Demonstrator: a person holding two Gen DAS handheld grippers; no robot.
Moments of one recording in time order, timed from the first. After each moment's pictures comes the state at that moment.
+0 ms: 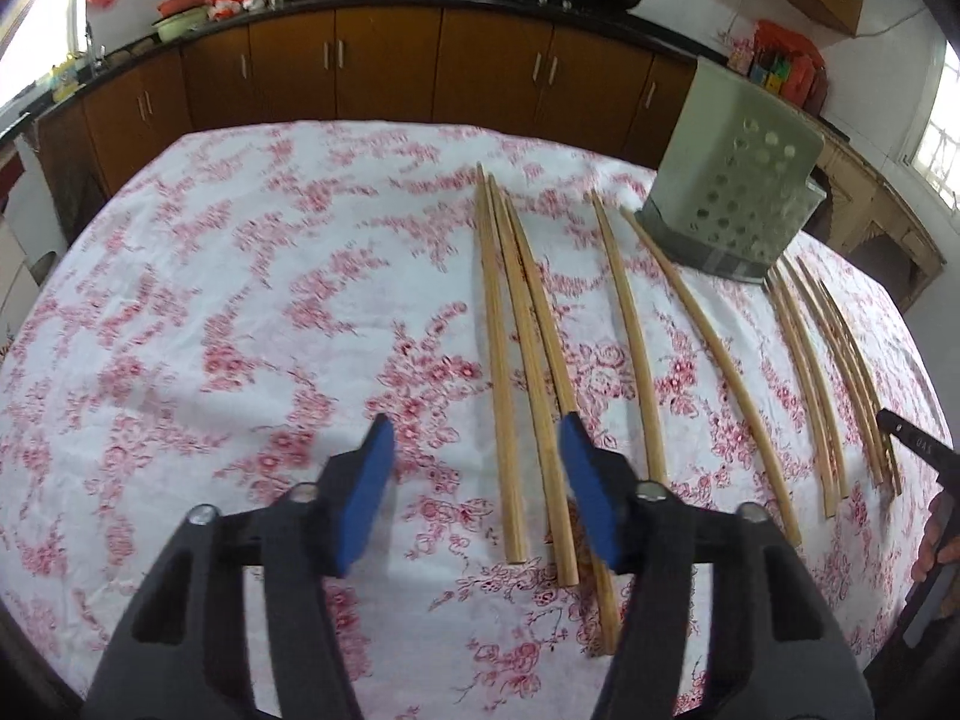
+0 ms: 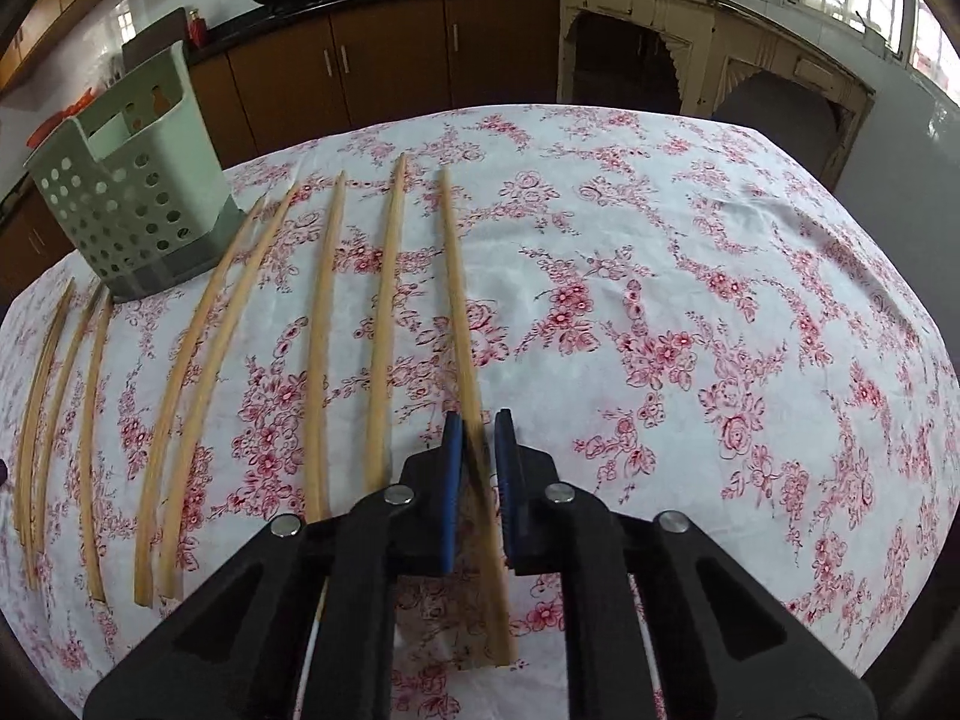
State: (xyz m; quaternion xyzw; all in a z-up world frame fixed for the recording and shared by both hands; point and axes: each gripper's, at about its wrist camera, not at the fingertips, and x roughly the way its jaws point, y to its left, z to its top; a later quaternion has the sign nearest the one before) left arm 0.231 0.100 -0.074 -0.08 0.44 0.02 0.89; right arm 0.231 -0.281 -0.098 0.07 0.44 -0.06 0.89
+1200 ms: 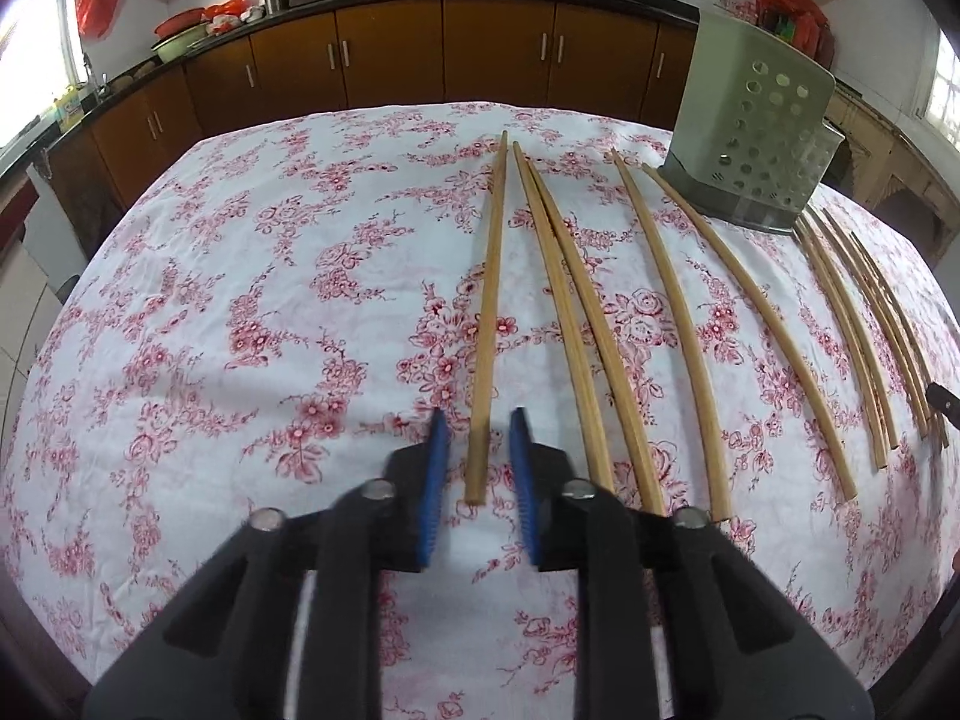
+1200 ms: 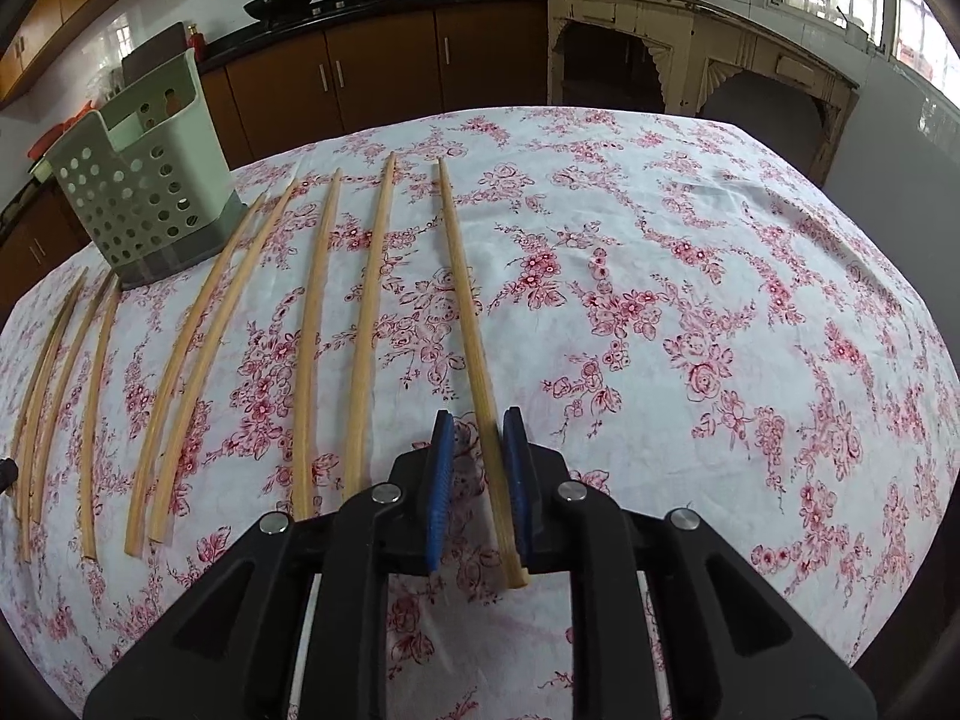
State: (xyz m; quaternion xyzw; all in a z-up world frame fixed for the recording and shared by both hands) left arm 0.220 0.098 -0.084 -0.03 0.45 0.05 0.89; right arm 0.204 -0.281 -0.104 0.07 0.42 -0.06 0.90
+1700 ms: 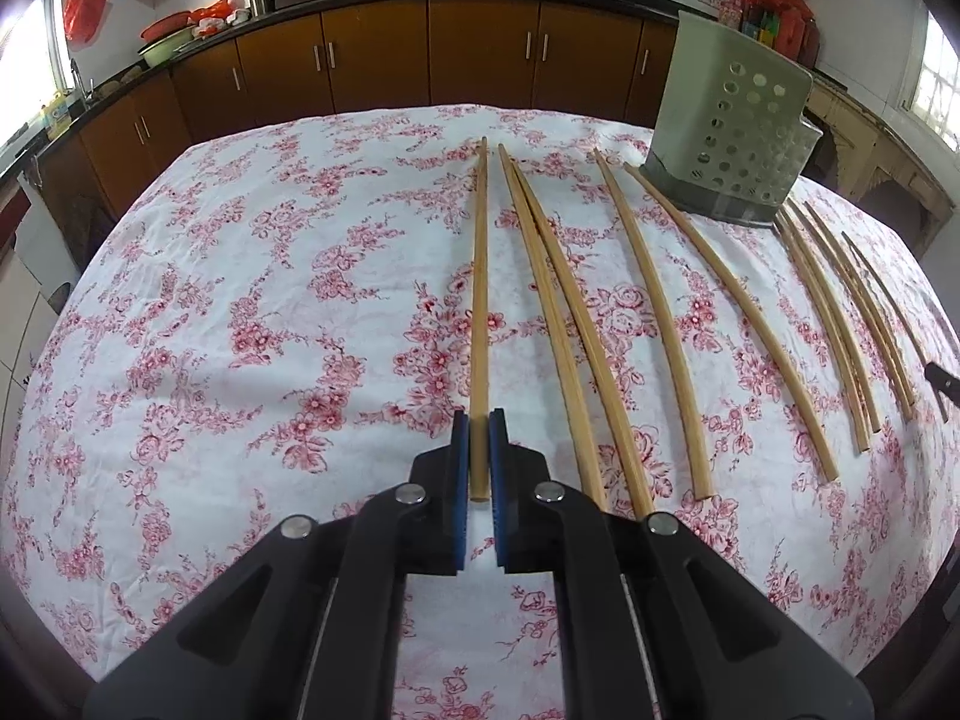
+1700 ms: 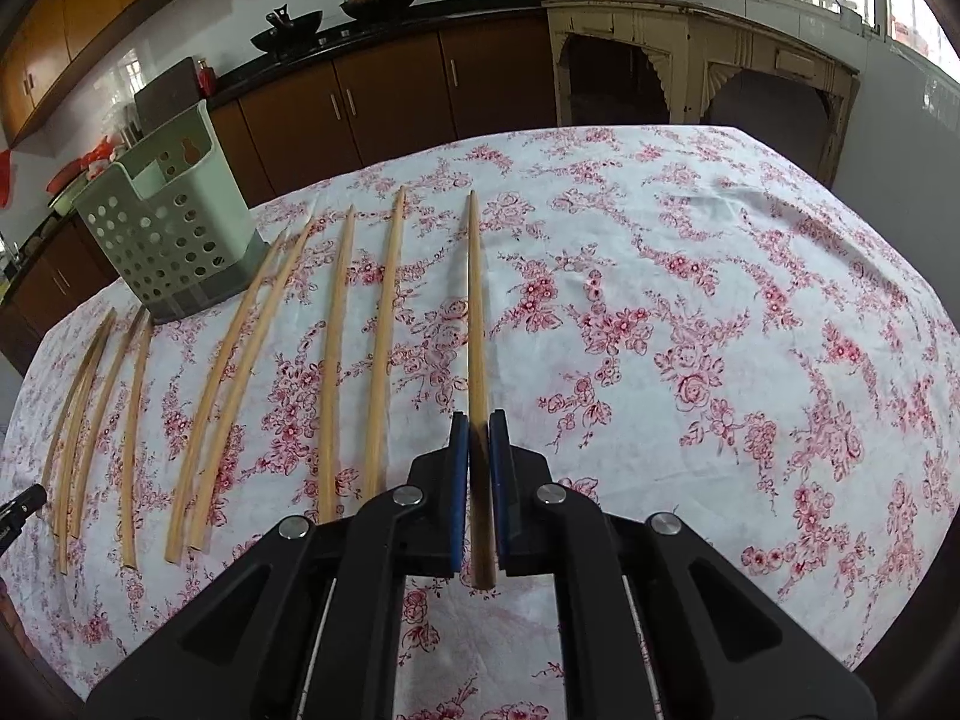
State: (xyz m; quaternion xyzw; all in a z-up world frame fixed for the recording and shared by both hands) left arm 0.214 0.100 -0.074 -0.02 0.45 0.03 0.89; right arm 0.196 -0.294 -0.091 0.11 0.40 -0.04 0.91
